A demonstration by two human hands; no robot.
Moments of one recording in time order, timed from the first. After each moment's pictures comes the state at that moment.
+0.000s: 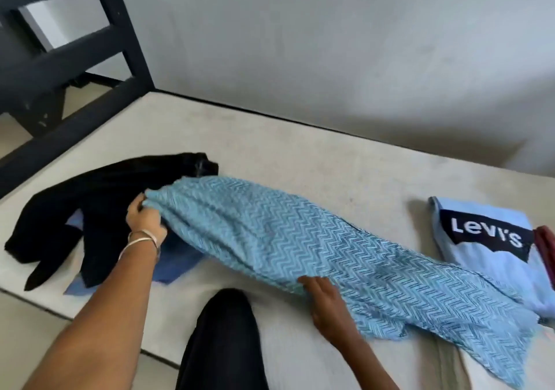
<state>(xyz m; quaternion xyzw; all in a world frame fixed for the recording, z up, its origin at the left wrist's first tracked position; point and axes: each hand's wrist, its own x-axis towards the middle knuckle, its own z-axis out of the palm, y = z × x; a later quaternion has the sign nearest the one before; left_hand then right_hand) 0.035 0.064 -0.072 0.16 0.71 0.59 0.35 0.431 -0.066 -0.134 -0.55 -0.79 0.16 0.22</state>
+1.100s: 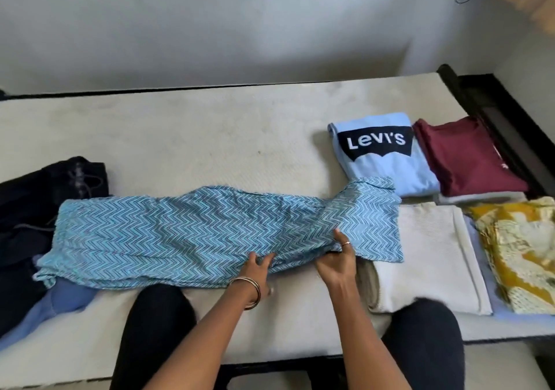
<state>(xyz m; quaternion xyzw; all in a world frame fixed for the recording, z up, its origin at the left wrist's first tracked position) 0.386 -0.061 -0.181 0.76 0.53 -0.20 0.33 0.587 -0.102 -0.158 -0.37 0.21 0.59 0.69</state>
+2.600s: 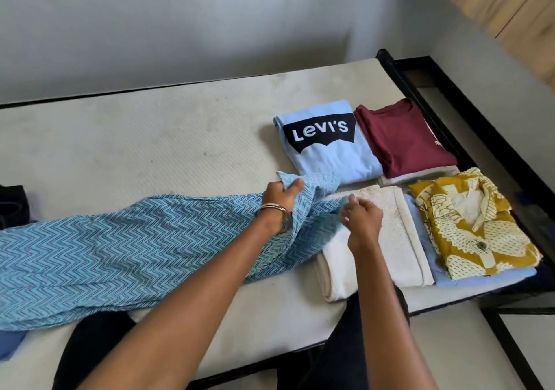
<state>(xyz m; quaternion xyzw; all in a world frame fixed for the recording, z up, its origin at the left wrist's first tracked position) 0.590 -0.010 -0.073 0.55 0.57 0.22 0.57 0.720 -0.115 -0.090 -0.71 -0.05 0.35 0.61</state>
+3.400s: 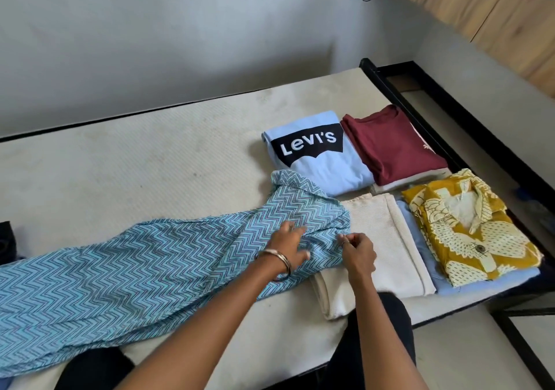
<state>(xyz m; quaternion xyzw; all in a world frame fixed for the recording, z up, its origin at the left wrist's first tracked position) 0.586 -0.047 -0.089 0.85 0.38 -0.11 0.35 0.729 -0.142 -0.154 -0.87 -0.04 0.28 0.40</state>
